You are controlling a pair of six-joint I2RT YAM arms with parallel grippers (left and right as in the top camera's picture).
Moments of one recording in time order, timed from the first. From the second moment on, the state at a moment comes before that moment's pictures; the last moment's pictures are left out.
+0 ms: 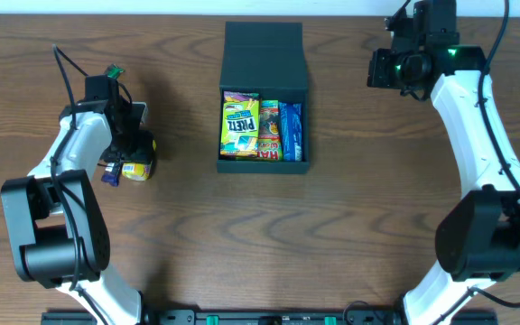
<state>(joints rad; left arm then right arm) 0.13 1.87 1.22 -0.76 0.10 0.20 0.03 1.89 1.70 -0.81 -0.21 0.13</state>
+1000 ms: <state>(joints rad) -0.40 1.90 1.84 -0.91 0.10 -0.21 -0.08 1.89 1.70 -0.87 -0.21 0.13</state>
